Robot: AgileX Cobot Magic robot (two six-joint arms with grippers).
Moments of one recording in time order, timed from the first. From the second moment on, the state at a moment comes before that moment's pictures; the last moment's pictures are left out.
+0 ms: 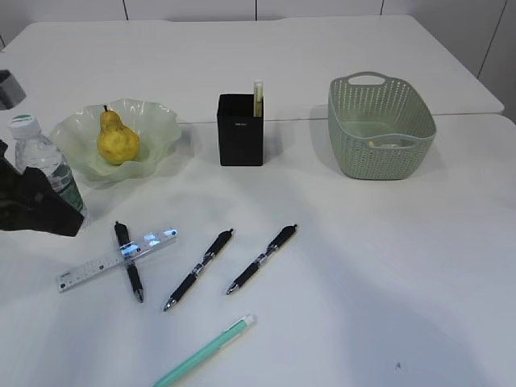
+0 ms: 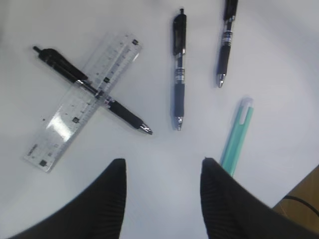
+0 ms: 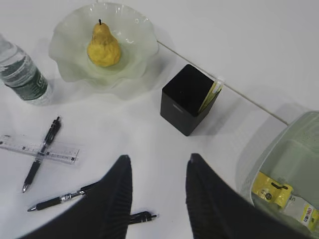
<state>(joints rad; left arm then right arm) -0.11 1.40 -0.88 -0.61 0.79 0.59 0.36 1.78 -1.96 0.22 1.06 -0.35</state>
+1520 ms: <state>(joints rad) -0.61 1.40 -0.88 -0.57 0.79 0.65 0.36 0.97 -1.05 0.13 1.01 -0.31</state>
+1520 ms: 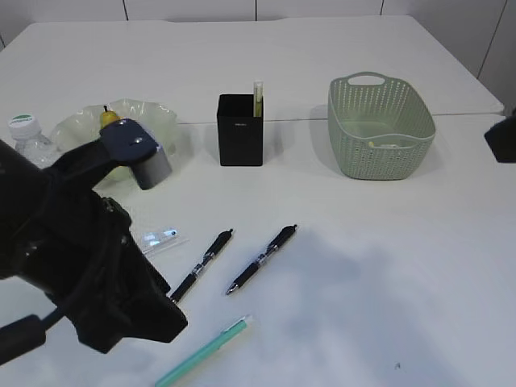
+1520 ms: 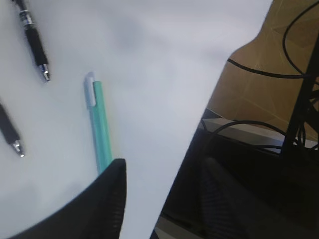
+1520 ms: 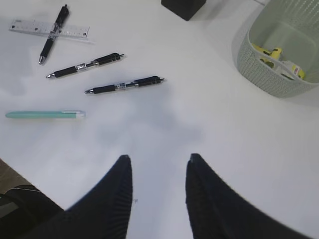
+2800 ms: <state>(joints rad) -0.79 1.54 -0.88 -0.42 0.53 0.65 0.36 0.71 -0.92 -0.12 1.02 -0.17</state>
